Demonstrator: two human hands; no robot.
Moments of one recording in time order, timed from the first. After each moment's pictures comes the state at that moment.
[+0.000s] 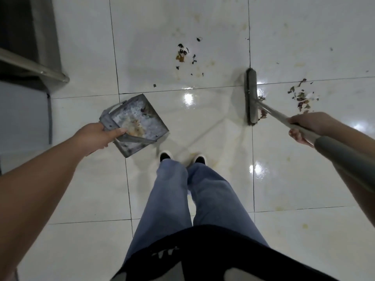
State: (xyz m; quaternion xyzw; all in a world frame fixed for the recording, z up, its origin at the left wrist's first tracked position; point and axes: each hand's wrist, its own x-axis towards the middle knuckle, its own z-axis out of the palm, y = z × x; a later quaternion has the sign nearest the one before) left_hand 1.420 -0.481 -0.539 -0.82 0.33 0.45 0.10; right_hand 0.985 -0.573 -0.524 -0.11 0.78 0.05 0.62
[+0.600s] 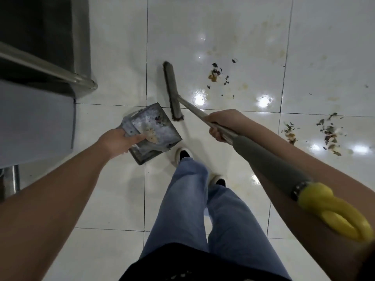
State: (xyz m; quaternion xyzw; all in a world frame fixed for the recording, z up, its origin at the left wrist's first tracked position) left_hand 1.540 -0.562 -0.559 -0.81 0.30 0.49 0.12; right_hand 1.308 -0.666 -0.559 -0.20 0.66 0.08 0.72
